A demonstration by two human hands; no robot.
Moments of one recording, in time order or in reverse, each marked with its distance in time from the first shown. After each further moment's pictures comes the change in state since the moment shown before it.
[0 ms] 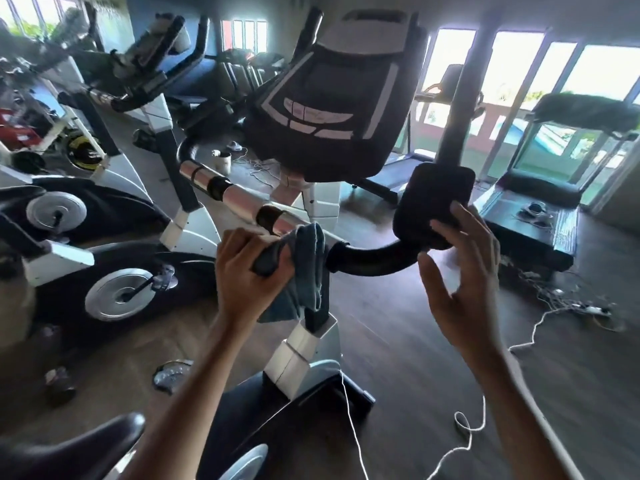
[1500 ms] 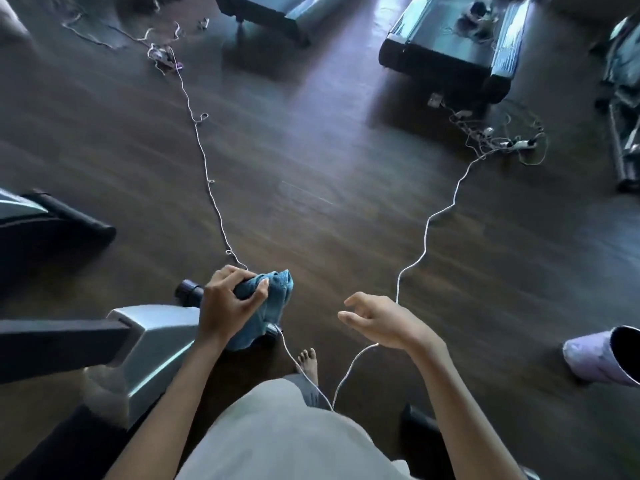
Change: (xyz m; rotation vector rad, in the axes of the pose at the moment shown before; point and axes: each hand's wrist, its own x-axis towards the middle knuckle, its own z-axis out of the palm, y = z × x) left_hand -0.199 0.016 0.524 -0.069 -0.869 -0.493; right_hand -0.045 0.534 -0.027 -0.175 -1.313 0.978
